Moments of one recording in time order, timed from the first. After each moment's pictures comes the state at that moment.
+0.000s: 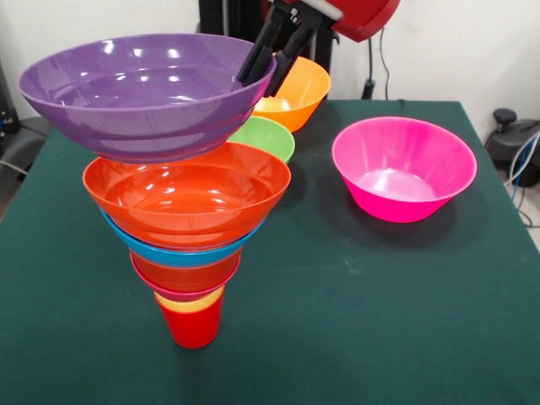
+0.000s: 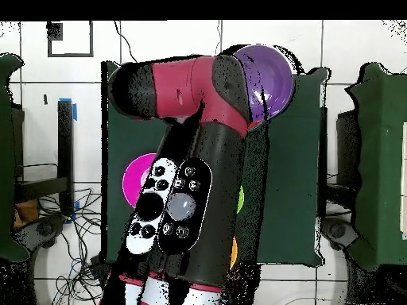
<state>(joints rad) 0.08 -0.53 -0.38 0.97 -0.20 0.95 1.60</state>
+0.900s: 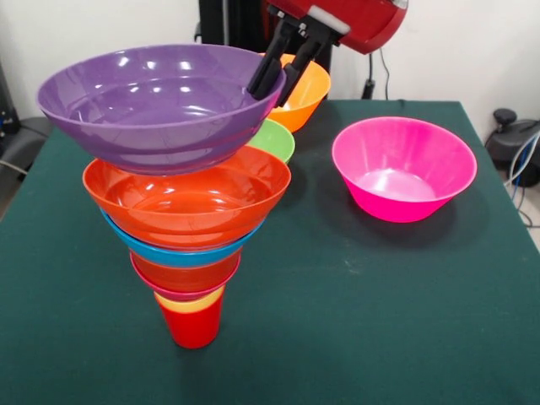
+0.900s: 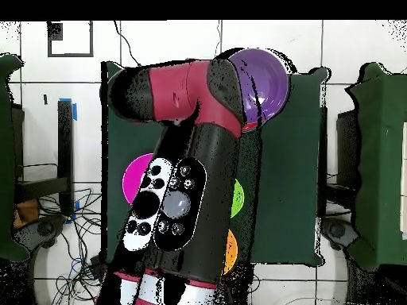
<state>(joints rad) 0.10 -0.52 -0.38 0.99 -0.20 0.94 1.60</state>
